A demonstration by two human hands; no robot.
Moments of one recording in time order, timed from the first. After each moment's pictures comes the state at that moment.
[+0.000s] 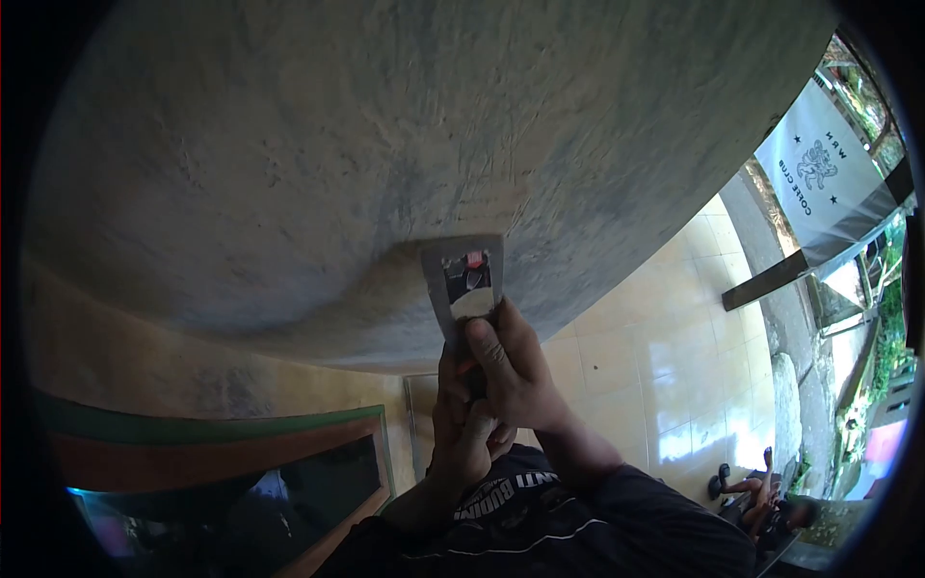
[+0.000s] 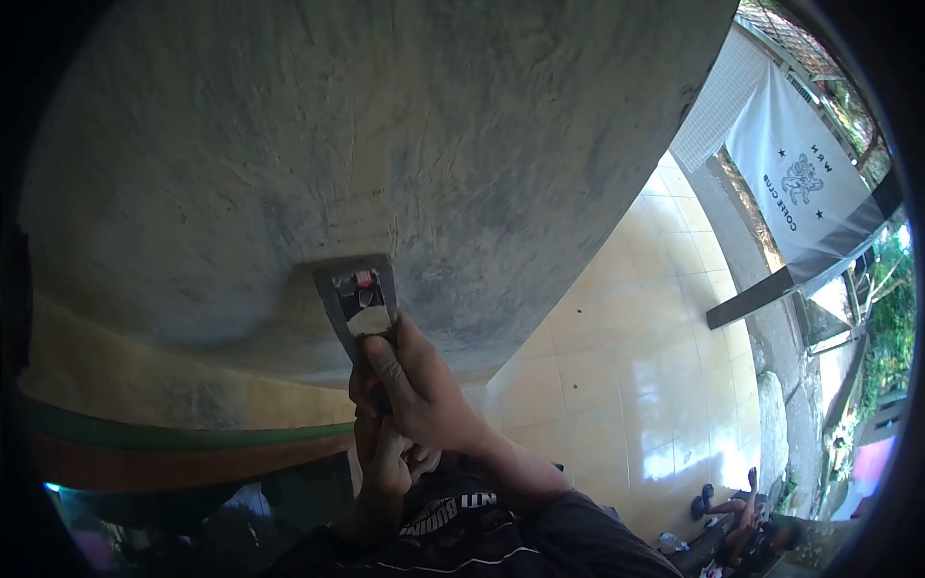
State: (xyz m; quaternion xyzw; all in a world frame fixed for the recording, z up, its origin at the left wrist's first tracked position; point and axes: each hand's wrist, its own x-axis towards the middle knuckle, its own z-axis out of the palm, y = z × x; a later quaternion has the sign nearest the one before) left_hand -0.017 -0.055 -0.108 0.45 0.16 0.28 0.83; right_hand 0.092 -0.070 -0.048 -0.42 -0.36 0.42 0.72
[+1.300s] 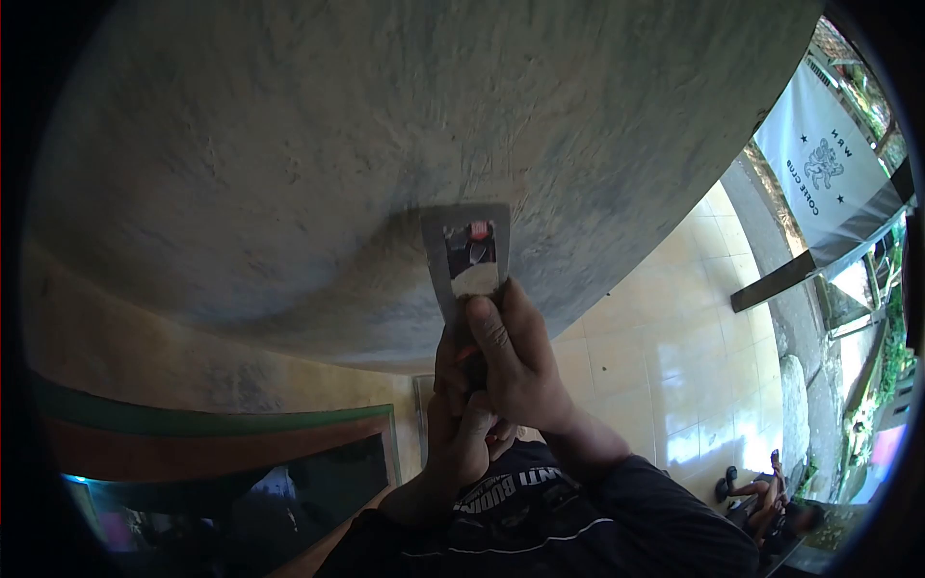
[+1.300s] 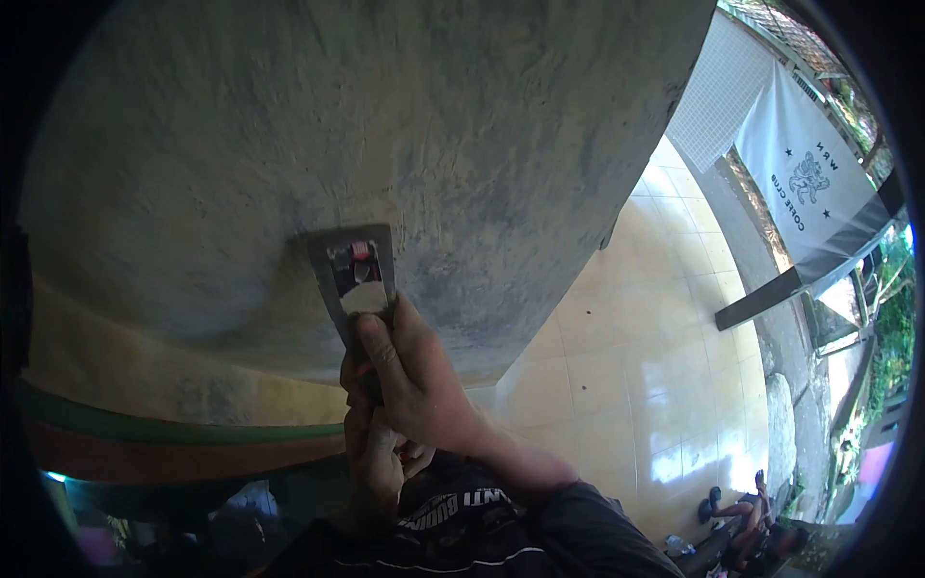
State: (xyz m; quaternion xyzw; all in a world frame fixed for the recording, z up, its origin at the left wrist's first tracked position) left_hand -0.020 -0.051 -0.067 0.45 0.13 0.27 0.84; right_hand 0.088 -0.070 -0.018 -0.42 -0.36 0.40 0.73
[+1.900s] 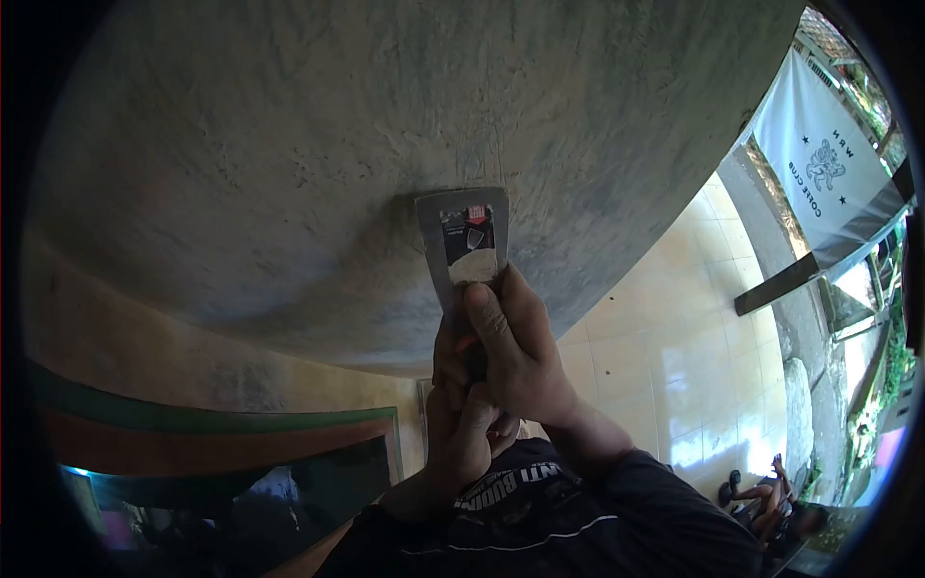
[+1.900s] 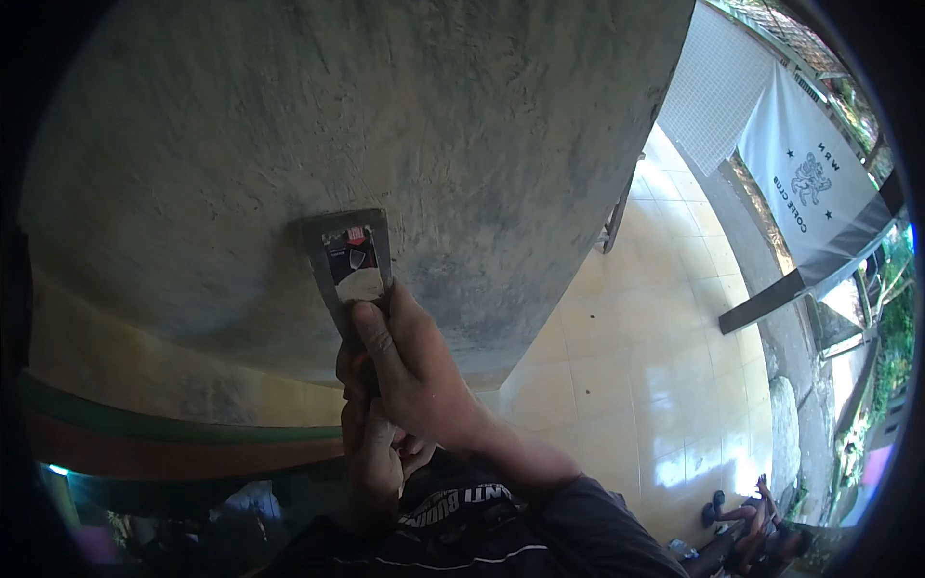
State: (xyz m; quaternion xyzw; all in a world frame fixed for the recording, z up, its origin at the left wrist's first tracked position) left_hand -0.012 -0.060 -0.041 0.48 0.15 0.31 0.80; right_hand 0.088 -0.071 -0.006 -0.40 -0.36 0.40 0.74
